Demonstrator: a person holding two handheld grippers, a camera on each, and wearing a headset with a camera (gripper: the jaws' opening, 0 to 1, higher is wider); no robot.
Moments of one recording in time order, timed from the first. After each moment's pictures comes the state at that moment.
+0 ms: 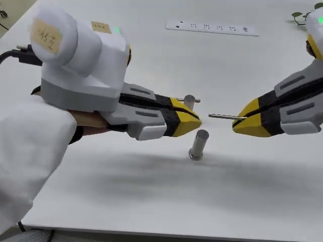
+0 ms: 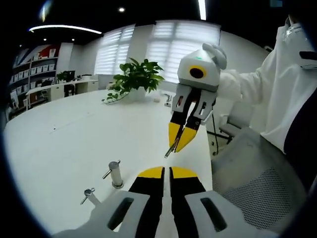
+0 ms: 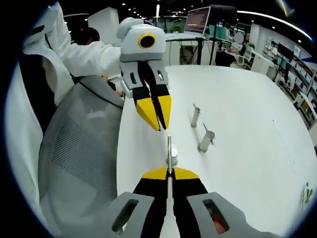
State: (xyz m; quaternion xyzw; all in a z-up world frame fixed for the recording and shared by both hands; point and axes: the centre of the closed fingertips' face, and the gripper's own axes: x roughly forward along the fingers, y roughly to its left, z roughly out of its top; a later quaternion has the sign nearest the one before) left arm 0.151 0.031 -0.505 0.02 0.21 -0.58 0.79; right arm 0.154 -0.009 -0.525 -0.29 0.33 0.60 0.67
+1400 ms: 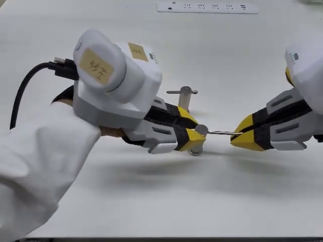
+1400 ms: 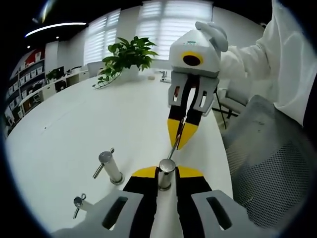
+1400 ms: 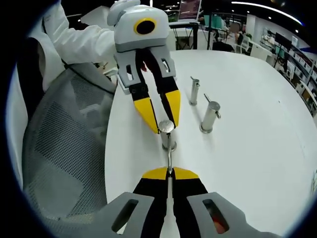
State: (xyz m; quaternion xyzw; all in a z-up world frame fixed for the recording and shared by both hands) left arm 0.164 0.020 -0.557 0.12 0.25 -0.60 0.75; right arm 0.151 -0.018 -0.573 -0.28 0.36 0.59 0.66
